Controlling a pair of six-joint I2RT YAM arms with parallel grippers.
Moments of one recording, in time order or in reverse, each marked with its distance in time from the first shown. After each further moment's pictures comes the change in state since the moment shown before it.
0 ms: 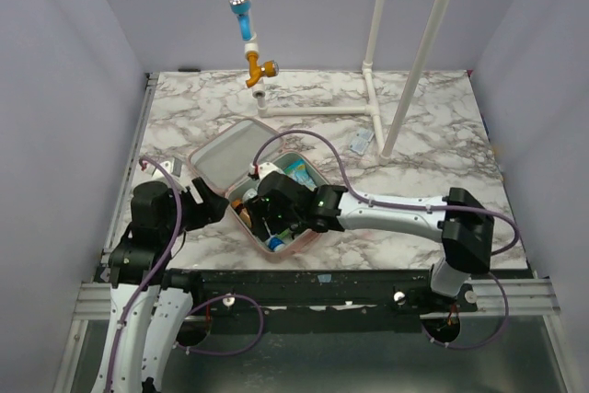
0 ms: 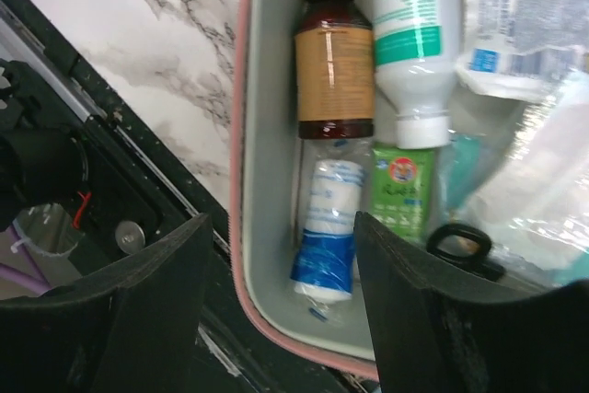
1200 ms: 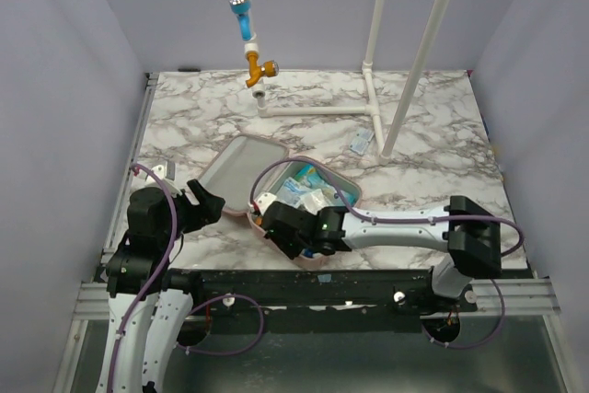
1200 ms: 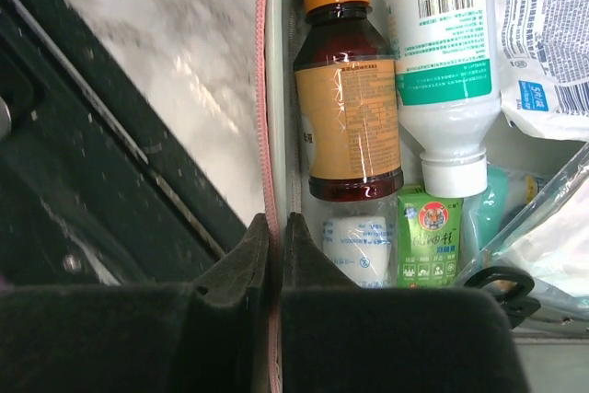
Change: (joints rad) left arm 0.000 -0.080 0.000 -0.018 -0.087 -0.029; right arm 0.127 0.015 -0.090 -0.059 0.100 -0.172
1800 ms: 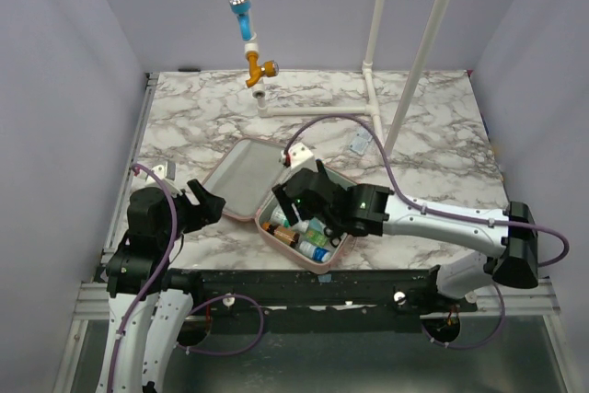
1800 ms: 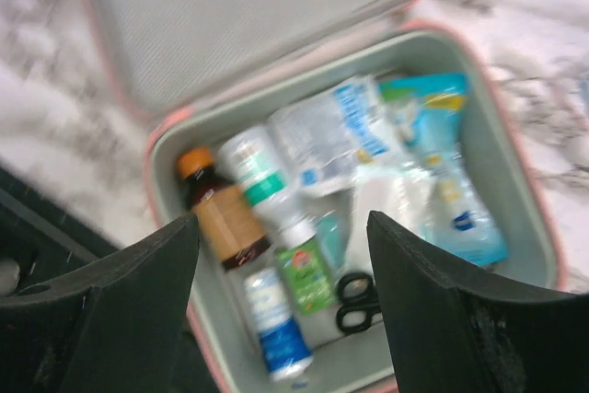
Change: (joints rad) left arm 0.000 0.000 0.000 0.000 0.006 0.000; right arm -0.050 -0.251 0.052 -0.119 0.281 0.058
